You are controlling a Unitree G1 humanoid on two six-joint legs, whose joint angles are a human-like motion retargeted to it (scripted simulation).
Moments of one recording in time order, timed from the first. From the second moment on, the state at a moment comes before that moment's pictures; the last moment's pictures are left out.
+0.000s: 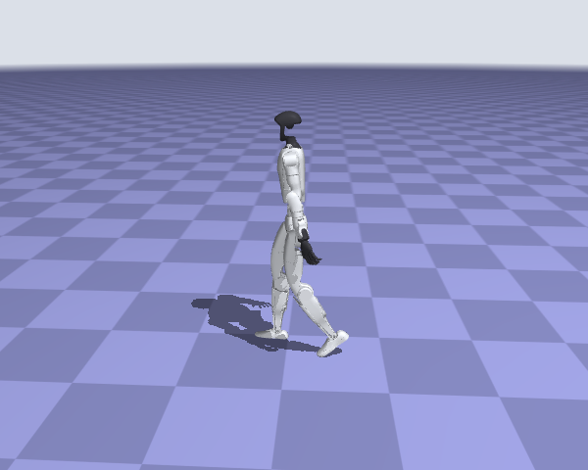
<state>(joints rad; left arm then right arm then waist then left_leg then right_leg) 0.07 0.18 0.00 1.60 0.89 0.27 0.01 0.01 -0.17 -0.07 1.65 -0.36 -0.19 -0.21 -0.17 -0.10 -0.01 0.00 -0.07 -0.06 0.50 0.05 -0.10 -0.25 -0.13 -0.32 0.08 0.04 -0.10</state>
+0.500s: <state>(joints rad) -0.09 0.19 -0.11 1.57 0.85 0.08 -0.06 0.02 -0.15 -0.03 1.55 -0.44 -0.19 -0.26 -0.19 -0.02 0.04 0.05 -0.10 -0.04 0.06 -0.14 0.11 -0.36 -0.12 -0.33 0.18 -0.01 -0.01</state>
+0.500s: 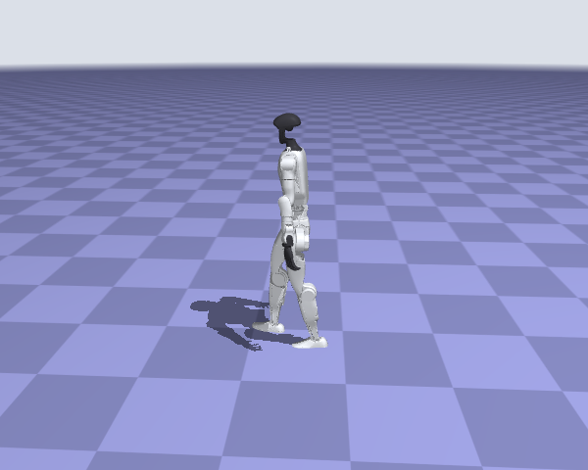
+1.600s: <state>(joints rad) 0.04 0.15 -0.05 1.55 0.86 0.10 0.13 -0.01 -0.17 0.05 1.70 -0.64 -0.03 -0.12 -0.12 -0.05 -0.01 -0.10 -0.04 0.06 0.22 -0.17 -0.04 -0.10 0.00 -0.34 0.03 -0.07 -0.15</state>
